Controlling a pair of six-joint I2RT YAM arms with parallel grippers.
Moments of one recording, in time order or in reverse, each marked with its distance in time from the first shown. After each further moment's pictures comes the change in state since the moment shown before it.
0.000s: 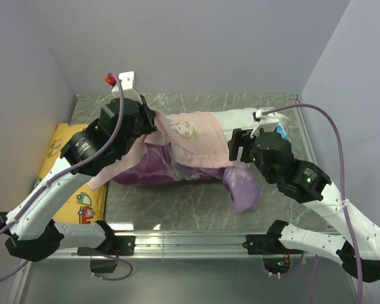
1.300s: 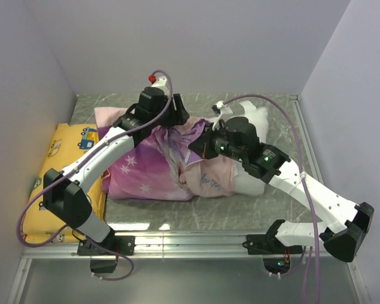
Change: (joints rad) left arm 0.272 0.351 -0.191 0.429 0.544 0.030; right arm -0.045 0.262 -0.030 0.338 -0.626 0.222
